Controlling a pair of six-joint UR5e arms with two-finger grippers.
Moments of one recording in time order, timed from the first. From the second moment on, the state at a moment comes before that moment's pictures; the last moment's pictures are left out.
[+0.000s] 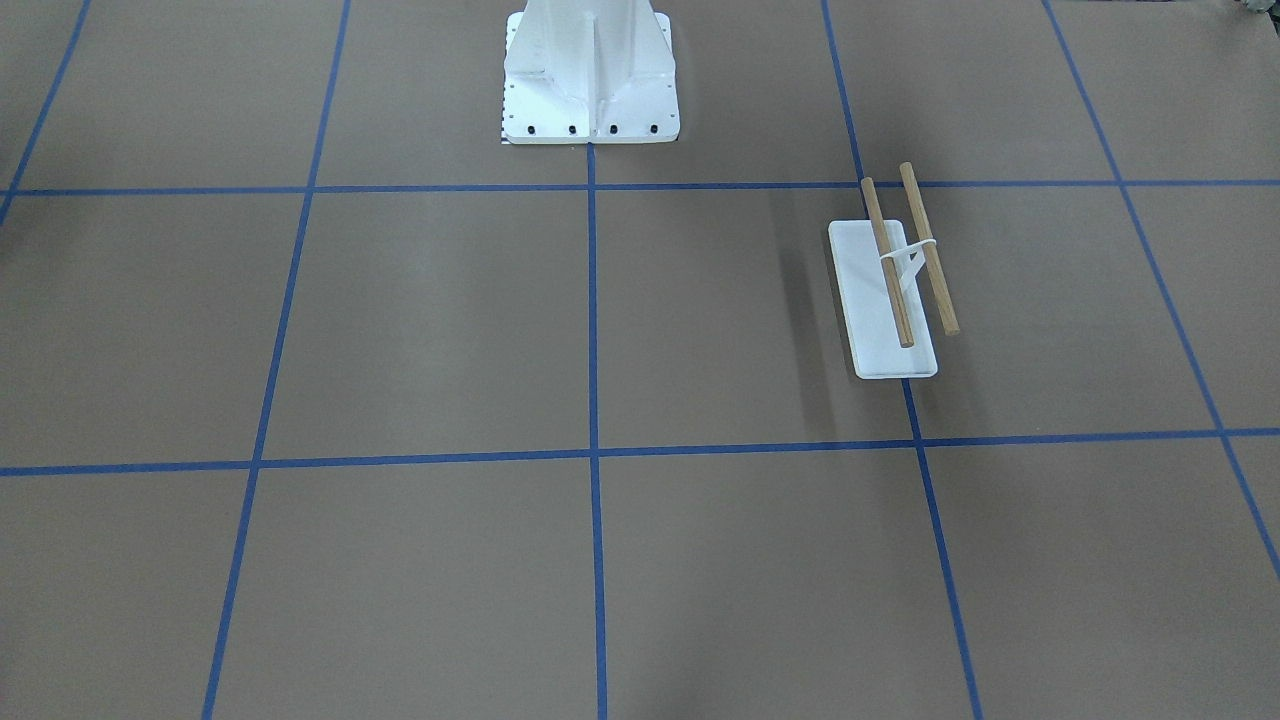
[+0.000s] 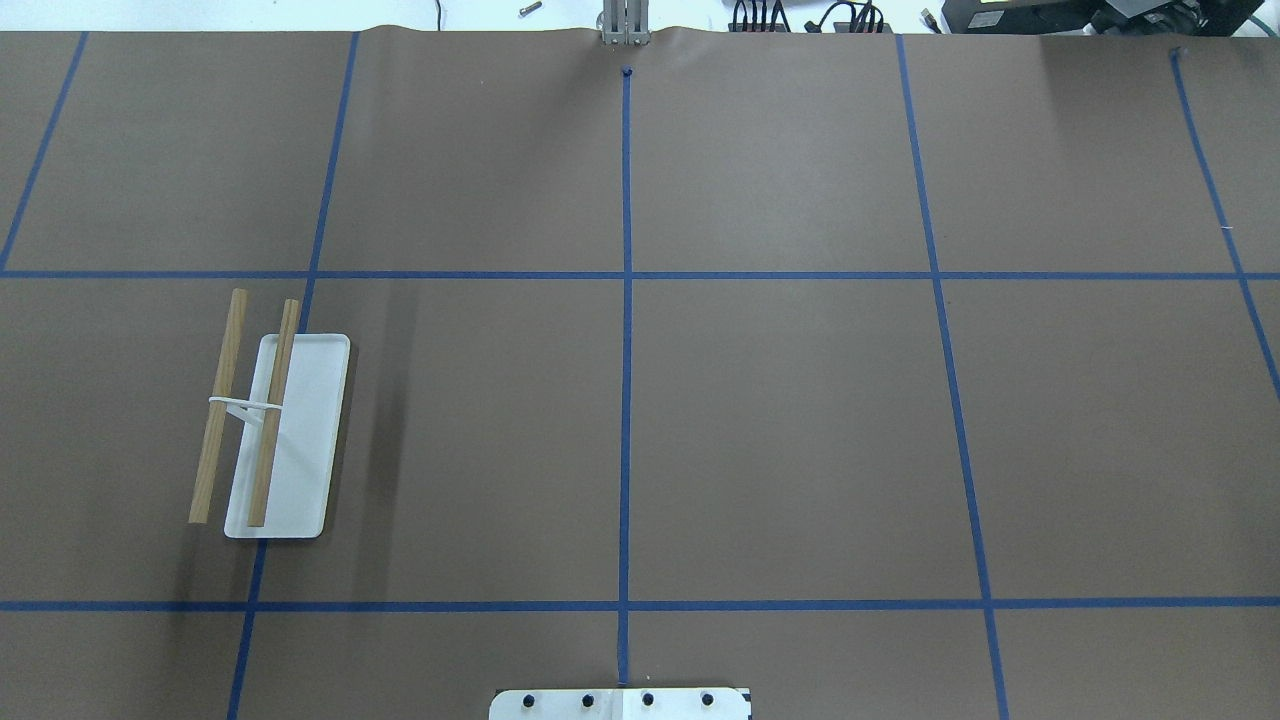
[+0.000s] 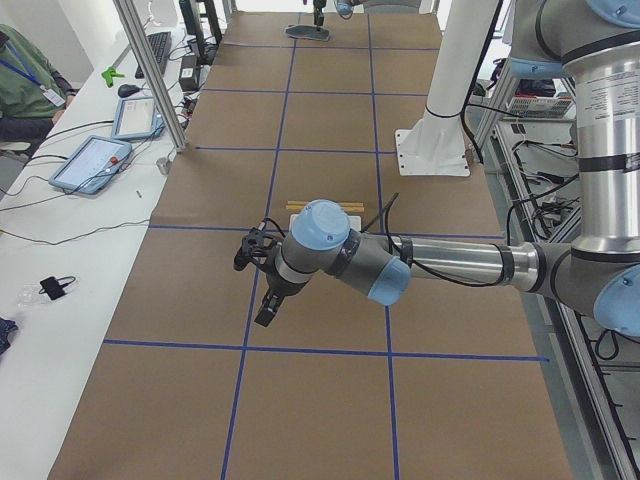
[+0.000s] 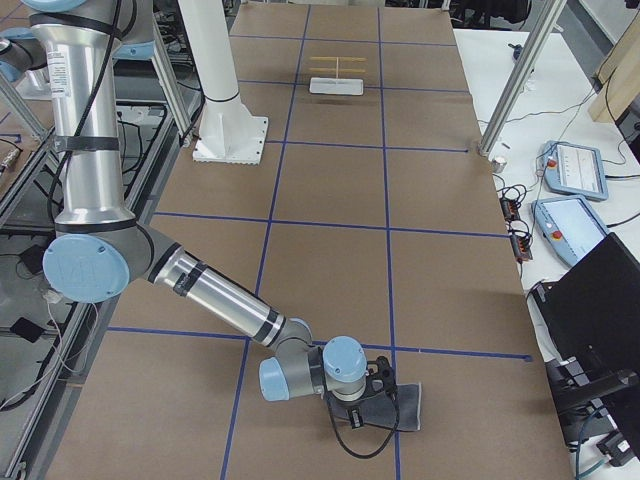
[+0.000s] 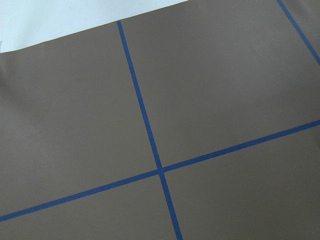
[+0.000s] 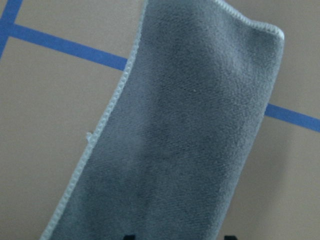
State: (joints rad) left arm -1.63 -1.40 -1.80 -2.03 -2.34 -0.04; right arm 1.49 -1.54 0.96 -0.78 2.23 -0.07
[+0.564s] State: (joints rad) left arm -1.62 -1.40 -1.80 -2.03 -2.34 -0.04; right arm 1.49 -1.54 0.94 -0.78 2.23 -0.07
